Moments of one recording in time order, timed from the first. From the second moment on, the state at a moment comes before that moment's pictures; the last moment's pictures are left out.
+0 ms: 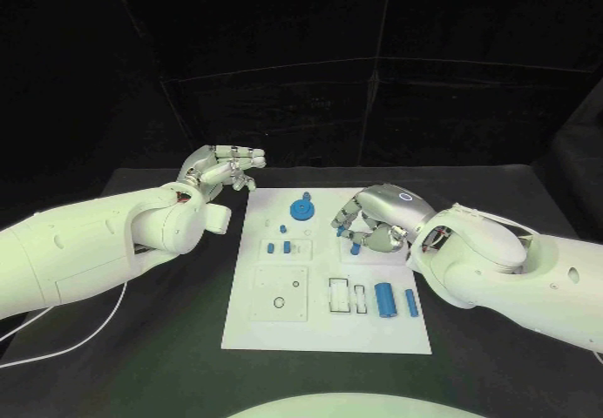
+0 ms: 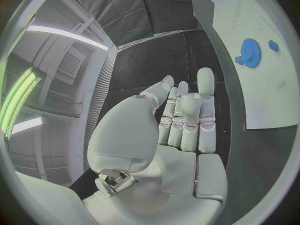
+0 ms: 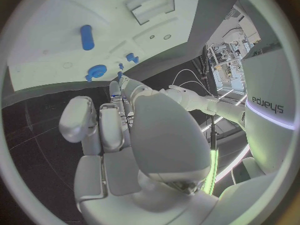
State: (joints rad) left arm 1.25 -0.84 -0.10 1.43 0.00 -0.36 0.39; left_hand 1.30 -0.04 0.34 -0.11 0.05 1.04 0.16 0.12 0.07 1.15 0.09 0.20 0.10 1.28 0.01 1.09 0.82 0.18 1.16 0.11 0.70 0.72; right arm 1.16 -0.89 -0.02 1.83 -1.66 -0.38 -0.21; right_hand 1.58 -0.11 0.38 0.11 0.17 1.13 0.14 0.08 0.07 1.21 0.06 0.18 0.08 1.47 -0.01 1.31 1.22 0.10 1.39 0.09 1.29 1.05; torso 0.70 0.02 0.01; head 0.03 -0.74
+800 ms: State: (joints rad) left arm 1.25 -0.84 -0.10 1.44 0.00 -0.35 0.39; left_hand 1.30 -0.04 0.34 -0.11 0.05 1.03 0.16 0.12 0.07 1.14 0.09 0.21 0.10 1.28 0.01 1.09 0.81 0.18 1.16 0.11 0.70 0.72; right arm 1.06 -0.70 -0.02 1.72 -1.67 -0.36 -0.18; right_hand 1.57 -0.11 0.39 0.10 0.17 1.13 0.14 0.07 0.07 1.21 0.06 0.18 0.08 1.47 -0.01 1.31 1.22 0.10 1.39 0.09 1.29 1.05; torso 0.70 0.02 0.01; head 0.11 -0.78
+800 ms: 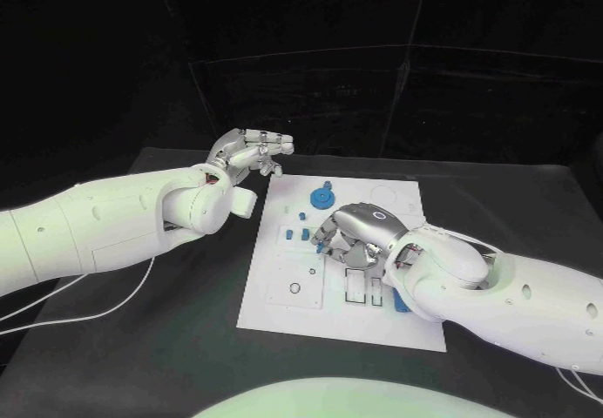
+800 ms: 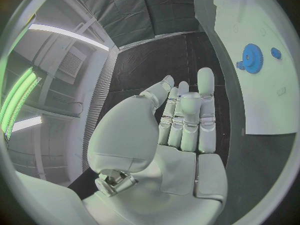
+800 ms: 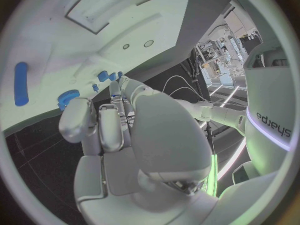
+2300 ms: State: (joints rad) left arm 1.25 -0.83 -0.10 1.43 0.00 -0.35 0.38; left_hand 1.30 -0.04 0.34 -0.11 0.05 1.03 0.17 0.12 0.07 1.14 0.09 0.21 0.10 1.28 0.01 1.09 0.81 0.18 1.16 0.11 0.70 0.72; right arm 1.03 -0.64 -0.05 1.66 -1.70 -0.29 -0.17; right_hand 1.55 -0.11 0.40 0.10 0.16 1.13 0.14 0.07 0.07 1.21 0.06 0.17 0.08 1.47 -0.01 1.31 1.22 0.10 1.39 0.09 1.29 1.05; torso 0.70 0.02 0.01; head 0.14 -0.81
